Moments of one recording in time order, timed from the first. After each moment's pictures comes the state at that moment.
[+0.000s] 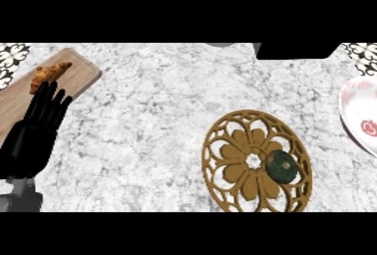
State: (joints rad) left arm -0.08 0.33 0.06 -1.62 0.42 0.02 0.01; right arm 0.01 -1.56 0.29 -1.36 -0.43 -0.35 -0.40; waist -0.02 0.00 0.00
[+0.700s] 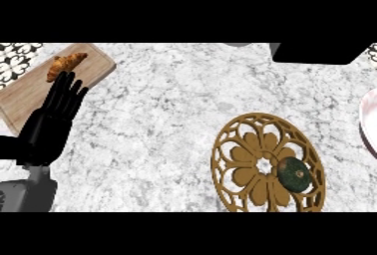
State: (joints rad) left arm -0.16 0.29 0.02 -1.59 0.39 0.00 0.03; right arm -0.39 -1.22 0.30 -0.81 -0.18 -0.11 -0.50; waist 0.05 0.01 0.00
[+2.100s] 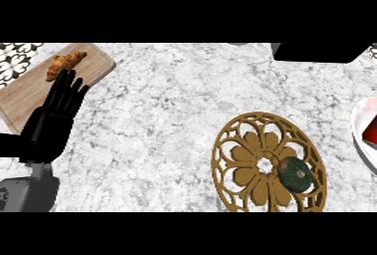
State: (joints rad) left arm -0.18 0.28 0.04 -1.57 0.38 -0.01 0.02; right arm -0.79 -1.00 0.07 -0.13 -0.29 0.39 -0.65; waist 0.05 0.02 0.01
